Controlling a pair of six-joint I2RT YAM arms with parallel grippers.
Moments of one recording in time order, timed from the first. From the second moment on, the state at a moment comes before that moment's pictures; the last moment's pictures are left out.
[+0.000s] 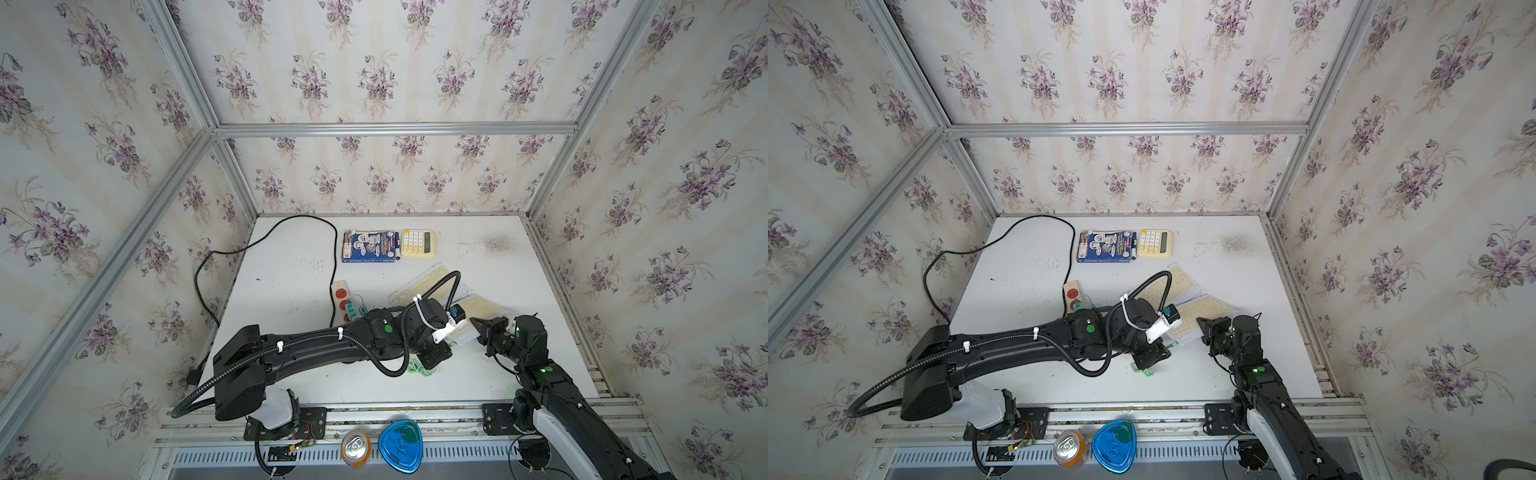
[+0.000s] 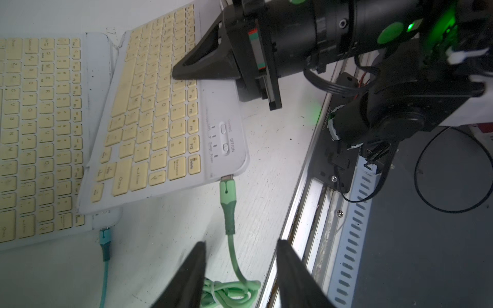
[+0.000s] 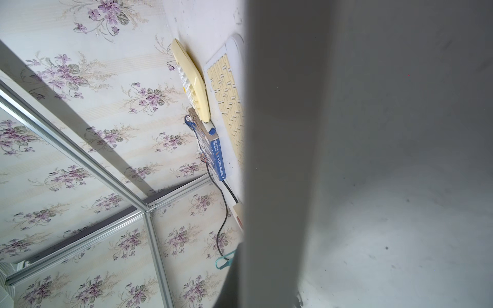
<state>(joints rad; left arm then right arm) -1.18 1.54 1.18 -0.48 0.11 -0.17 0.14 0.61 0.11 -0.02 -0.37 1.64</state>
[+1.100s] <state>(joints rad) -1.28 0.62 0.40 0.25 -0.40 -0.16 0.49 0.51 0.55 0.07 -0.14 0.74</state>
